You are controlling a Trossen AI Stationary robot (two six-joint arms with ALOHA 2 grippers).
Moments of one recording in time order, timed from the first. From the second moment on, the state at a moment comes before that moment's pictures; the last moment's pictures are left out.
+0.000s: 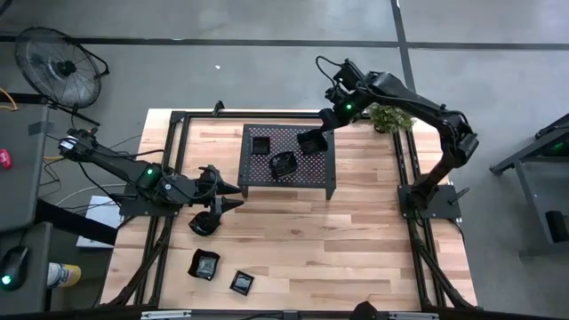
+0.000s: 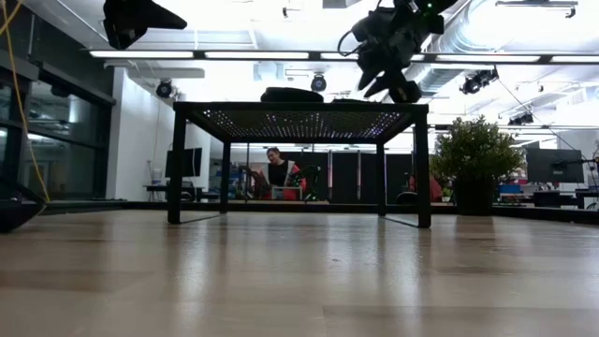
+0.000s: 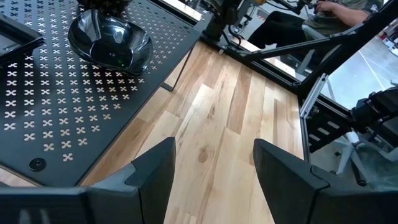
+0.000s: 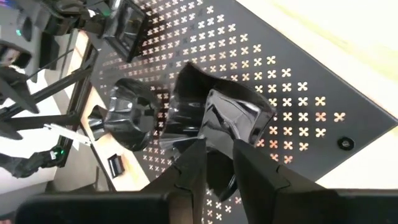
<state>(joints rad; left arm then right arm) -0.42 0.87 0.76 -0.32 -0.46 -0.69 -0.70 1.63 1.56 -1.00 -0.59 0.40</state>
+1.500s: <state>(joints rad) -0.49 0.86 0.71 -0.58 -0.16 -0.87 0.32 1.40 1.45 -0.94 0.25 1.10</state>
